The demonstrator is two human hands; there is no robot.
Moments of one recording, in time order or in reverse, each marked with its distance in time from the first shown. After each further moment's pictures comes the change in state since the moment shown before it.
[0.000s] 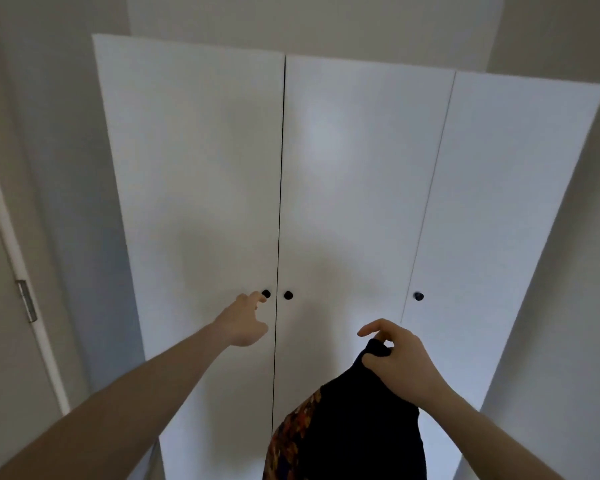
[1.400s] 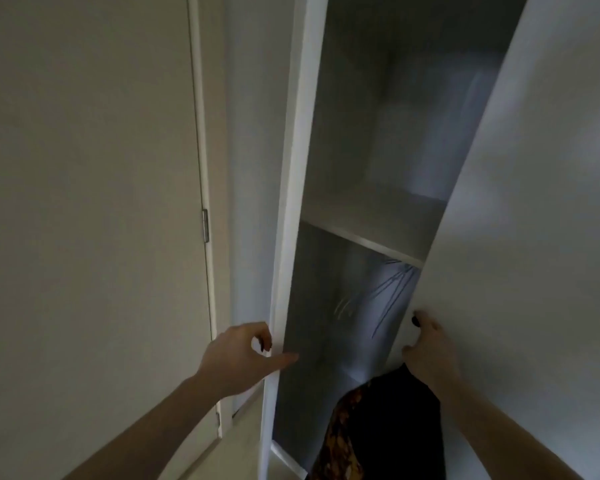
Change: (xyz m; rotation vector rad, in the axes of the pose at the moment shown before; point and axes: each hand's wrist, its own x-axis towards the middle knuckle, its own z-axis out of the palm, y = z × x) left_hand -0.115 -0.078 0.039 -0.115 0.554 -0.543; right_hand 0.275 0.078 0.191 -0.400 -0.307 -0.291
